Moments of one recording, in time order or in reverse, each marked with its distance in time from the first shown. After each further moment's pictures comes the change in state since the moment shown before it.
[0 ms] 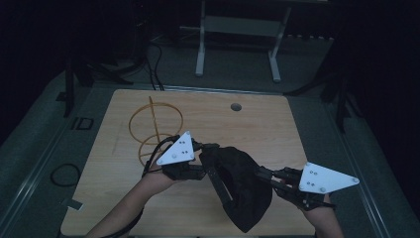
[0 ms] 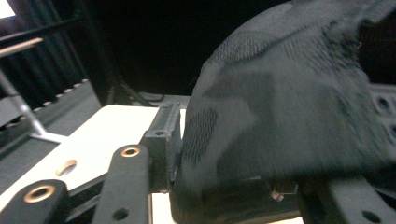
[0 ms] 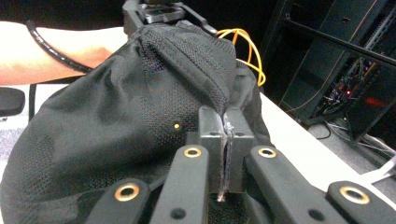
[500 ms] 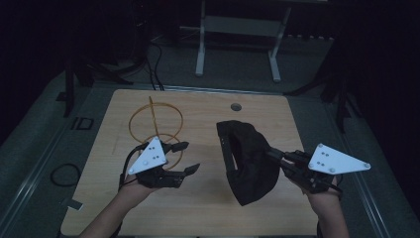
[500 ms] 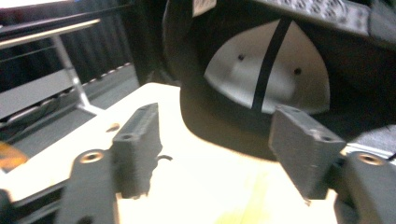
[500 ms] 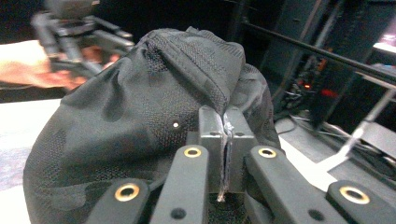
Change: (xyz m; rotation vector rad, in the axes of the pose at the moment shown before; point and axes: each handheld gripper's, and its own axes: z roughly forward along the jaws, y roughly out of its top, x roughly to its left) left arm -0.004 -0.030 -0.051 0.023 0.177 -0.129; right arm -0.030 0.009 -0.007 -0.015 -0.155 0.056
